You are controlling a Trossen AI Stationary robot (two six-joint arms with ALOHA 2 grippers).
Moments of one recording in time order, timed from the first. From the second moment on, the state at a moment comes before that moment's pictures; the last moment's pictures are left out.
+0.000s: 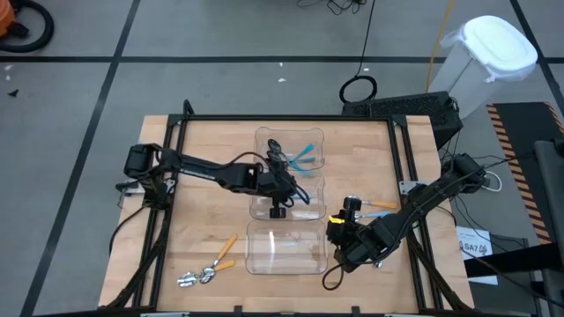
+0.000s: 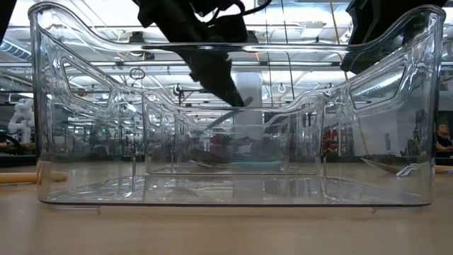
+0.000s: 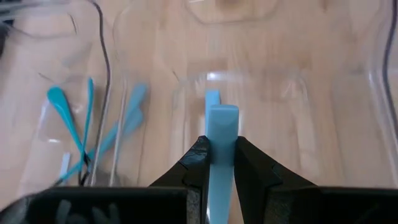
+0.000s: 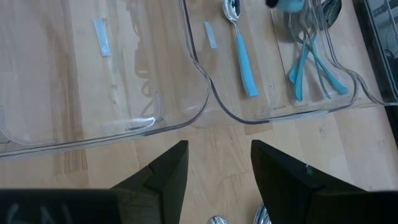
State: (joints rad) left arm -0.03 1.80 1.26 -0.32 -0.15 0.07; right arm 0.61 1.58 1.18 -0.99 0.63 0.64
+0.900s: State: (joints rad) left arm -0.03 1.86 1.25 -0.29 -0.13 0.07; right arm 0.61 1.58 1.18 -0.99 0.63 0.64
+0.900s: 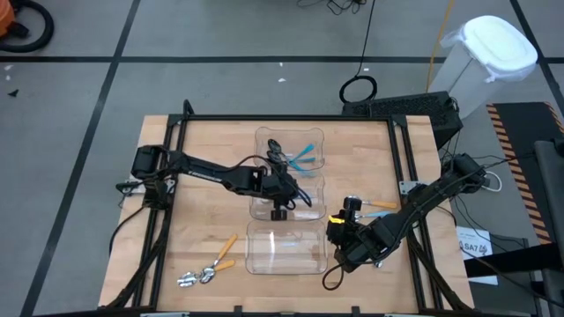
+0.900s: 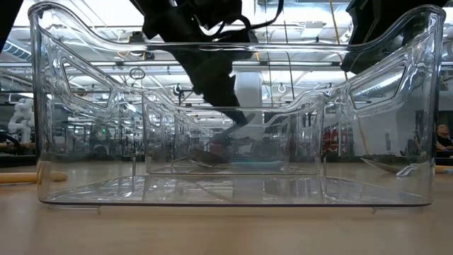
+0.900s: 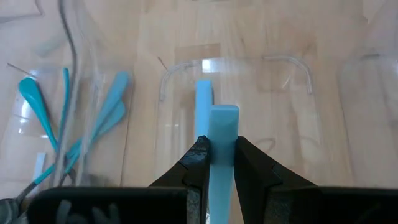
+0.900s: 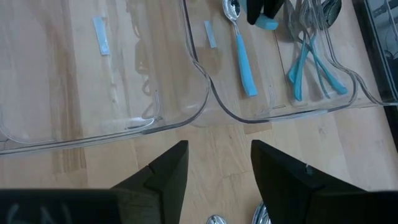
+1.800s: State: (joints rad) left arm -0.03 1.91 1.25 -0.28 -0.13 0.04; right arm 0.61 1.58 1.18 -1.00 0.63 0.64
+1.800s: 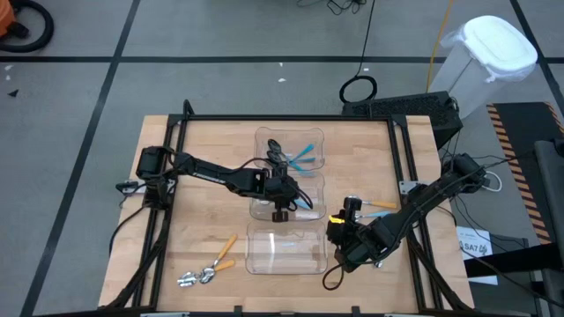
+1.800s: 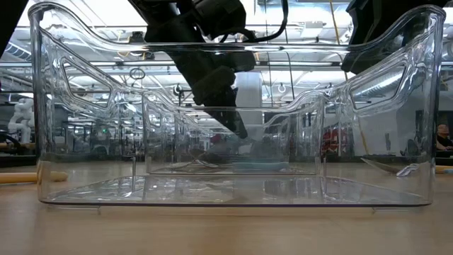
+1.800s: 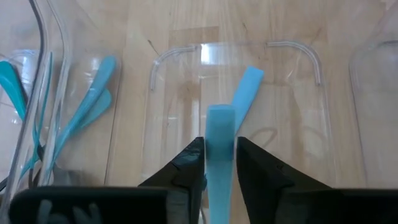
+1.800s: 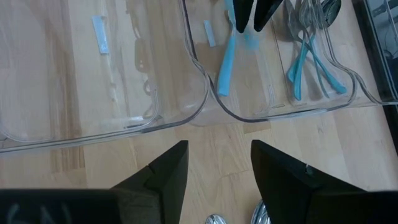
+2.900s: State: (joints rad) left arm -0.22 1.67 1.26 -0.44 -0.14 -0.19; right arm 0.62 1.58 1.18 -1.05 0.50 0.80
